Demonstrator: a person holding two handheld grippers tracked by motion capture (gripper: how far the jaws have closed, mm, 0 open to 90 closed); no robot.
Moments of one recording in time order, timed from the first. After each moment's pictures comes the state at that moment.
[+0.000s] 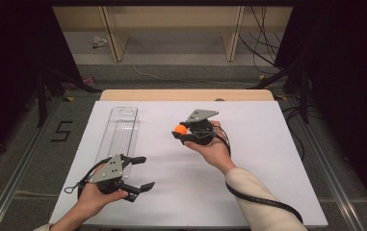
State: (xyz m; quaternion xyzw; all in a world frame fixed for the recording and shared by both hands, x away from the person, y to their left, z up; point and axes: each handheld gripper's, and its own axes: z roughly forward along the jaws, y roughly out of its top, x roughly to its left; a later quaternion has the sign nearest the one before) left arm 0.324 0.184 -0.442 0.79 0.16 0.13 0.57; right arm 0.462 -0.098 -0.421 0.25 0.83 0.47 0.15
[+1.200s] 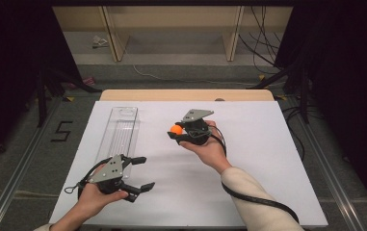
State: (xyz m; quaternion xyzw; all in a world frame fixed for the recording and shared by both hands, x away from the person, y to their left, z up) left arm 0.324 0.184 -0.442 0.79 0.16 0.13 0.57; right arm 0.461 -0.086 -0.420 0.25 0.83 0.47 0.15
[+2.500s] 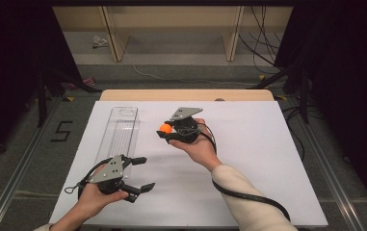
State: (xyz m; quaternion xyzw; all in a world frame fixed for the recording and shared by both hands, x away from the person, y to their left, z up) left arm 0.324 0.183 -0.443 0.80 0.16 0.13 0.57; right arm 0.463 -0.056 -0.413 0.23 0.84 0.48 0.13
